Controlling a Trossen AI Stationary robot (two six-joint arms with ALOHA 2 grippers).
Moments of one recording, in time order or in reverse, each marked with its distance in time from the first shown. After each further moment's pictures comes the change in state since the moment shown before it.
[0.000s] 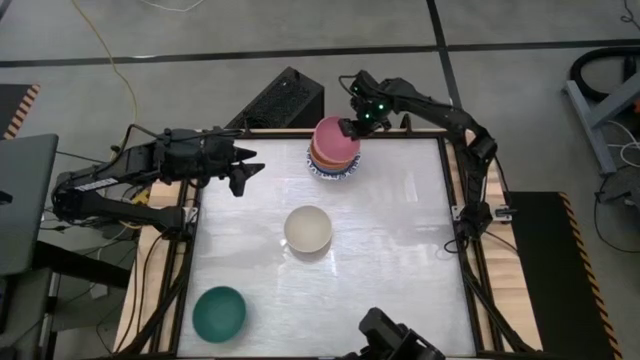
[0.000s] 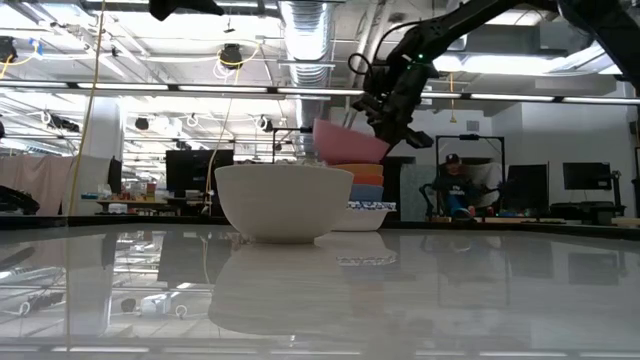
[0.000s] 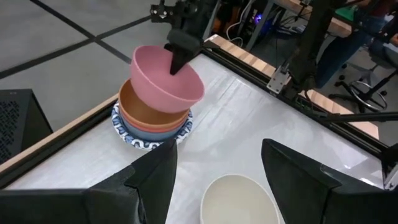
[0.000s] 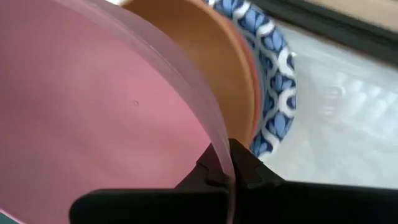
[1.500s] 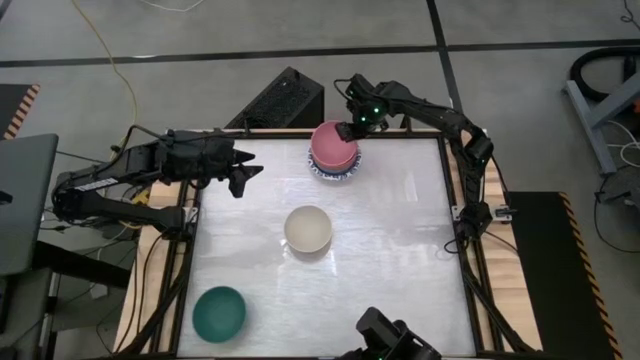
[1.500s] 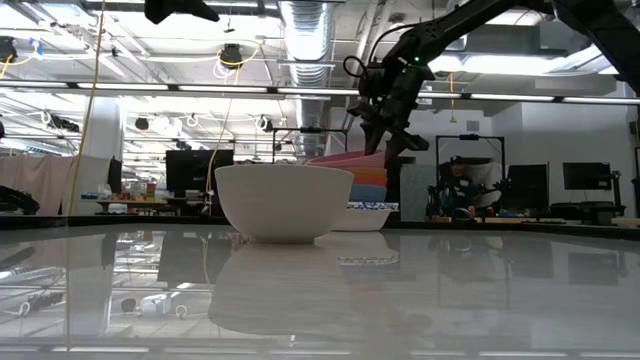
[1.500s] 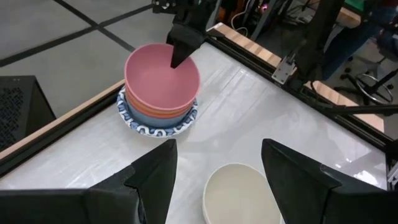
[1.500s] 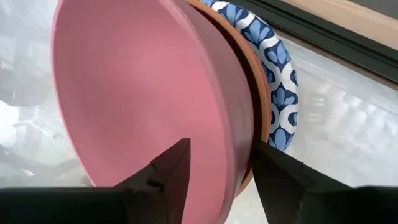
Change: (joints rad) left arm 0.000 0.000 -0.001 -0.048 0.002 -0.026; right arm 0.011 0.021 0.001 0.017 0.057 -0.045
